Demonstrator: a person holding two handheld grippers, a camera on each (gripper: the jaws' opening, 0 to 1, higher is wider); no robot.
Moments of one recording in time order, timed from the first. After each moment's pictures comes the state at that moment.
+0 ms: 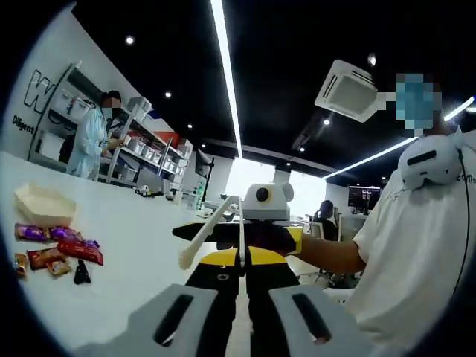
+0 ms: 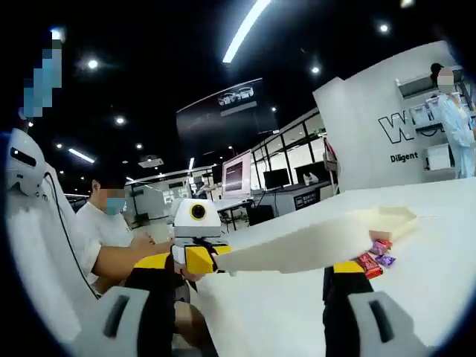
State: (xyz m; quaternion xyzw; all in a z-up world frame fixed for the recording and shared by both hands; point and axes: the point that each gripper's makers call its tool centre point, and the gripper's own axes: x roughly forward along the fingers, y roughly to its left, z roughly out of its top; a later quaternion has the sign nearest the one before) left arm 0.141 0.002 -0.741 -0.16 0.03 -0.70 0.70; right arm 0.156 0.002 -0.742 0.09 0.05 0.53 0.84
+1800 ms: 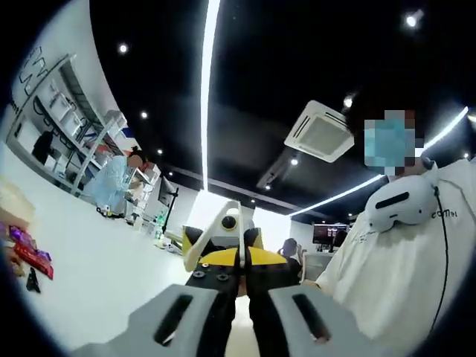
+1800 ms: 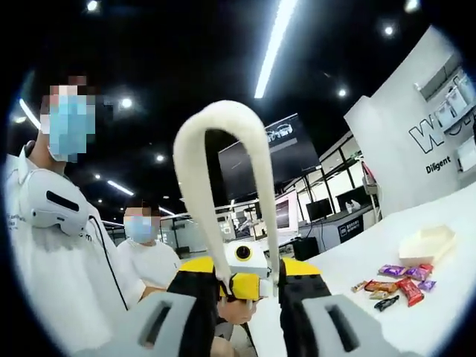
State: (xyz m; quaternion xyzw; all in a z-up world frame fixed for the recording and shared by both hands) left arm 0.099 -0.006 -0.685 -0.26 -0.04 -0.74 0.62; right arm 0.114 0.008 -0.675 0.18 -0.03 0.61 0.77
